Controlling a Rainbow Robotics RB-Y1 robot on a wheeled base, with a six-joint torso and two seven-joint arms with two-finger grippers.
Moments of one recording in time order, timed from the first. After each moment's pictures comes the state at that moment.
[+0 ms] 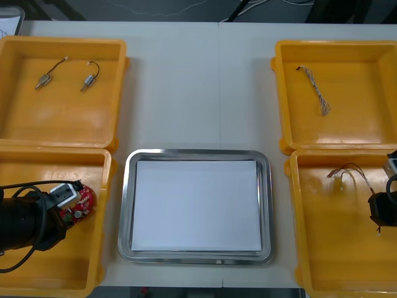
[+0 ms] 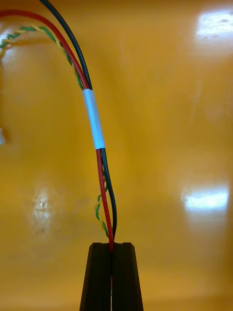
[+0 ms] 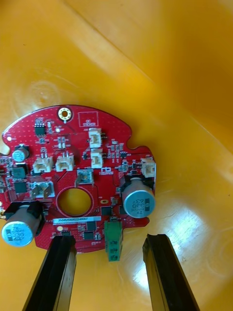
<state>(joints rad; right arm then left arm) 0.05 -0.56 -0.29 -2.00 -0.59 1.68 1.53 0.28 0.99 -0.12 -2.14 0.81 1.00 -2.03</state>
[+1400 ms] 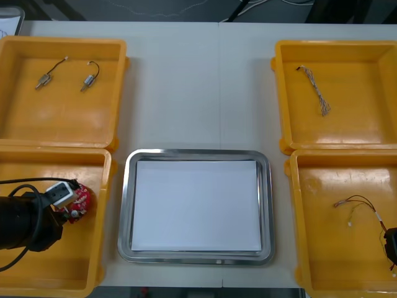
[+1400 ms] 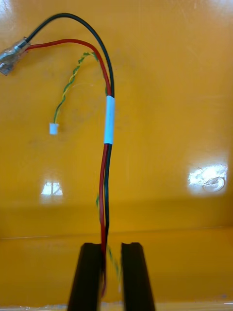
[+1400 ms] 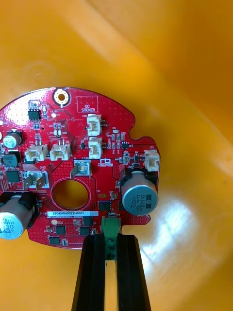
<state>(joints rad) 0.27 -0.49 -0.40 -2.26 -0.67 1.80 1.53 0.27 0.98 -0.07 -2.14 0.86 1.09 -2.03</state>
